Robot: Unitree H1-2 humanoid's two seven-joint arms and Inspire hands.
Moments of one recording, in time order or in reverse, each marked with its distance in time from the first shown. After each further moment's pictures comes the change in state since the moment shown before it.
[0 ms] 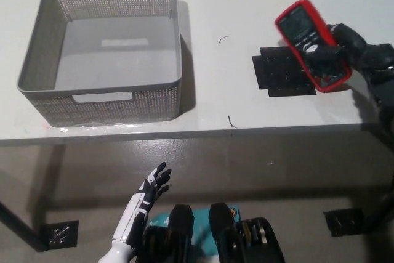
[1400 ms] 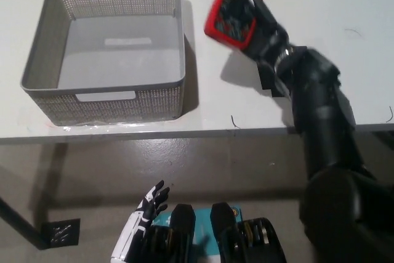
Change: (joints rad) left_arm 0.062 -0.002 -0.005 0.001 0.008 0.002 0.000; right_arm -0.032 0.385 -0.604 -0.383 0.689 0.387 0.042
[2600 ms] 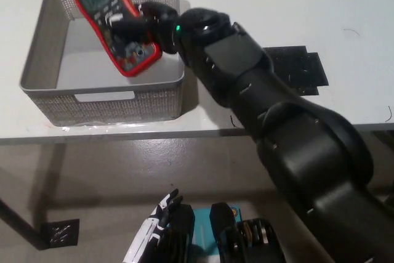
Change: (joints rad) left_arm 0.009 0.001 -0.051 0.007 0.055 0.001 0.000; right_arm -0.286 0.095 0.856 0.423 -0.264 -0.157 -0.132
